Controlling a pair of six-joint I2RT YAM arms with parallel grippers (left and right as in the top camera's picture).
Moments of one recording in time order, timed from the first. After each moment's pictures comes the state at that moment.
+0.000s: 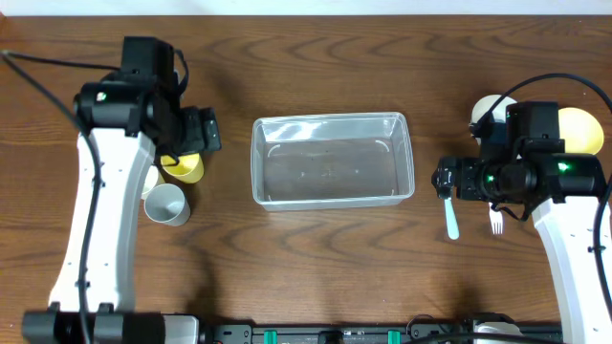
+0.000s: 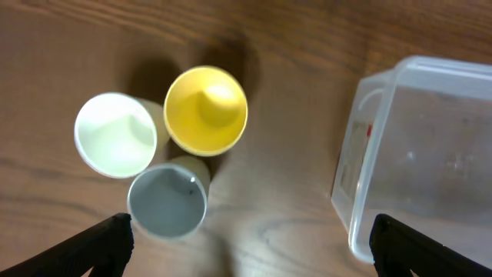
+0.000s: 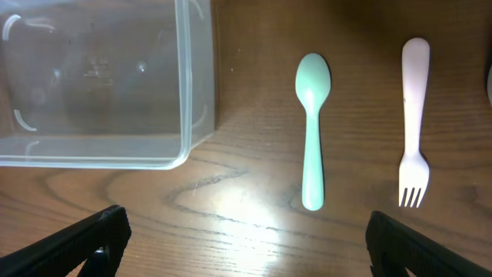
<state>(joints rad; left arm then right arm) -0.05 1.57 1.60 -1.32 -0.06 -0.23 0.00 1.27 1.17 -1.15 -0.19 0.09</state>
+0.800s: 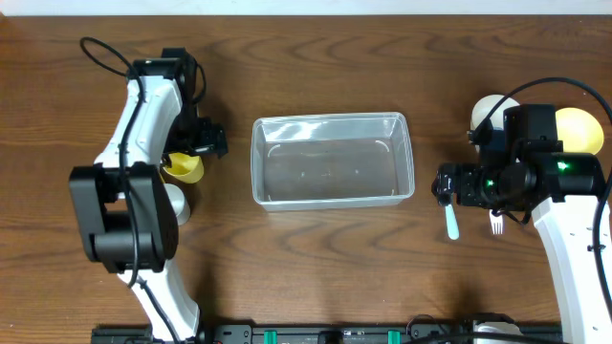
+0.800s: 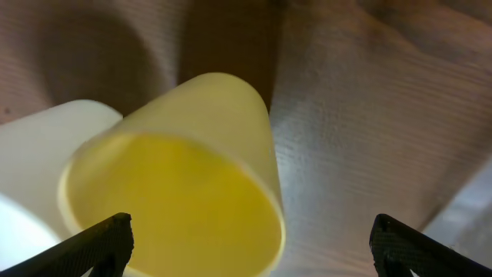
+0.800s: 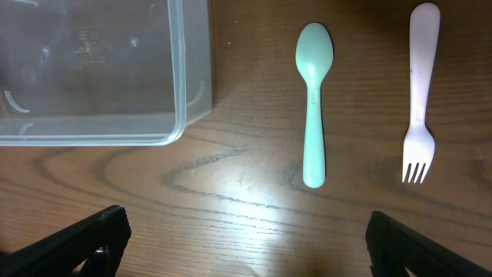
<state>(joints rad) 0.01 2.02 1.60 -1.27 -0.06 -0.23 0.00 1.27 1.17 -1.21 -0.19 0.09</state>
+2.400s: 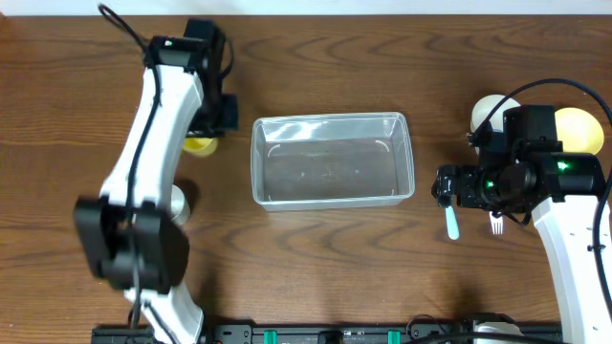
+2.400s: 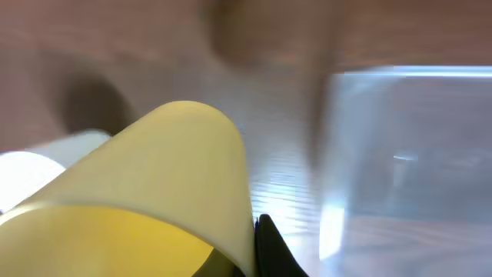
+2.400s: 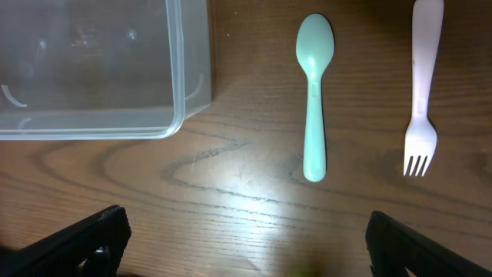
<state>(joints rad) -0.18 1.86 1.81 -1.38 -0.06 -0.22 0.00 1.27 1.17 -1.22 -0.19 0.09</state>
